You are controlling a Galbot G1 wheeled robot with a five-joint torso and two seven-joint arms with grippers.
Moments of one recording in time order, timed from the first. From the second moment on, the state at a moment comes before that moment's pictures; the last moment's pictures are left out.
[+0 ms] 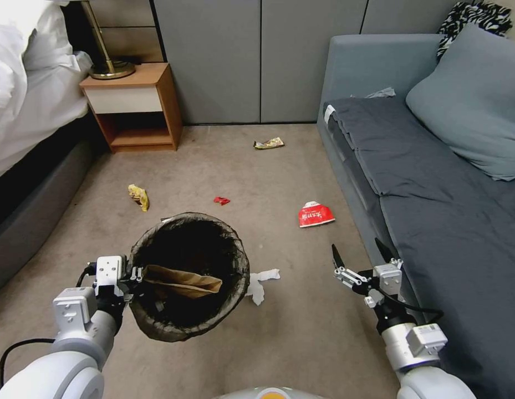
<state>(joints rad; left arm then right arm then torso) 1.76 -1.33 -0.78 -2.50 -0.34 0.70 -0.14 -1.72 1.22 0.46 2.18 0.17 0.05 0.07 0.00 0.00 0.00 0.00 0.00</state>
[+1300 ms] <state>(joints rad) 1.77 -1.35 -0.86 -2.50 -0.36 0.72 -0.13 -1.18 1.03 0.10 1.75 0.37 -0.31 -0.26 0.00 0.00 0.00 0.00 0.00</state>
